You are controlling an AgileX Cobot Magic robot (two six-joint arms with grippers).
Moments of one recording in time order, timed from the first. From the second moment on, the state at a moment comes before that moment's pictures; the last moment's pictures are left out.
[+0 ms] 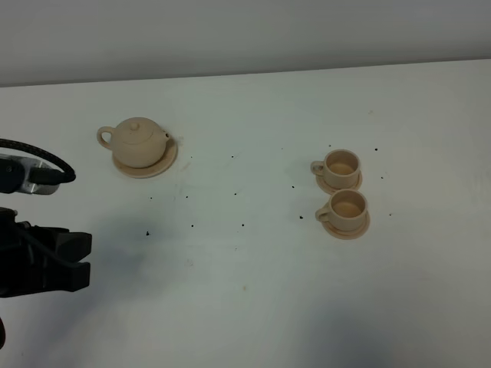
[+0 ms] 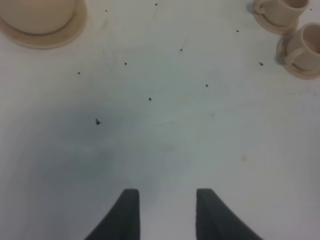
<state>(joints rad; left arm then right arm) -0.25 0.88 -0.58 -0.30 0.54 0.21 0.00 0.18 -0.55 0.19 1.10 -0.22</state>
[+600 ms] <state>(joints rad) -0.25 0.92 -0.58 -0.28 0.42 0.20 0.00 0.03 -0.49 0.10 1.07 -0.09</state>
